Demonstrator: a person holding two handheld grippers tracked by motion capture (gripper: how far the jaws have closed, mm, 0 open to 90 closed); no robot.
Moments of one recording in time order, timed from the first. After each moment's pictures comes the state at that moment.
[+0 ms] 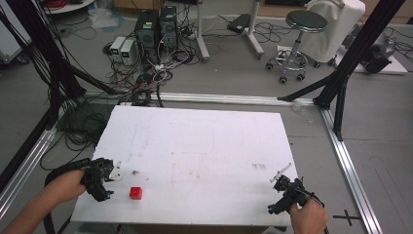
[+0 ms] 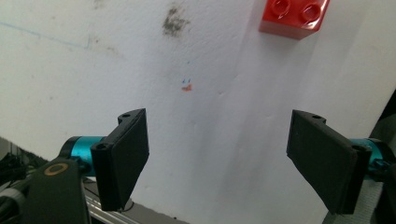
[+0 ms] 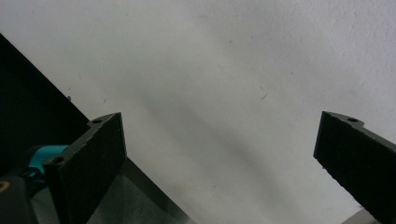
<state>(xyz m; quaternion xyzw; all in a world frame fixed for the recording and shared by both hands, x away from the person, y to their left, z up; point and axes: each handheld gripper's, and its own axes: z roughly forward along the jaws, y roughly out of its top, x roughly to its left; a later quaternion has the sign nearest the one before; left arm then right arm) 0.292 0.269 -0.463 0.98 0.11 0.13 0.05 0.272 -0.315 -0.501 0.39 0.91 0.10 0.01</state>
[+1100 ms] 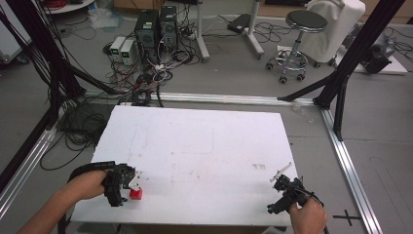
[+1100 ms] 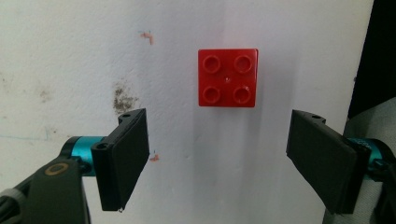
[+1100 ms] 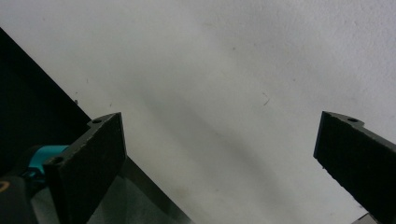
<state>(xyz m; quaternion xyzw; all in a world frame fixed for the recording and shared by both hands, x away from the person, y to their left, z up) 0.291 0.216 -0.478 1.00 0.00 0.07 0.04 0.273 -0.314 -0.499 0.39 0.91 0.11 0.01</state>
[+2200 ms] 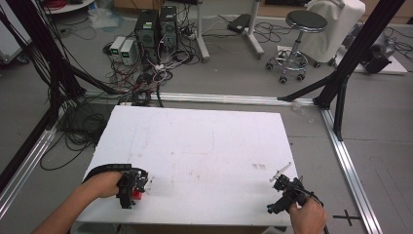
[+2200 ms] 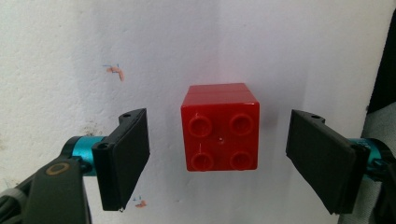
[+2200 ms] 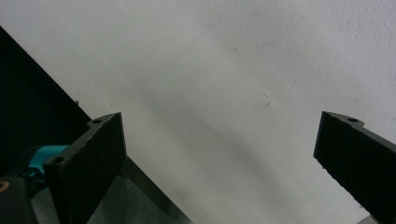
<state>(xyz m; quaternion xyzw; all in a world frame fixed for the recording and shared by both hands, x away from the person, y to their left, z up) 0.299 0.188 -0.507 1.00 -0.03 0.04 0.00 0.274 -0.313 -0.500 0.39 0.91 0.11 0.01</state>
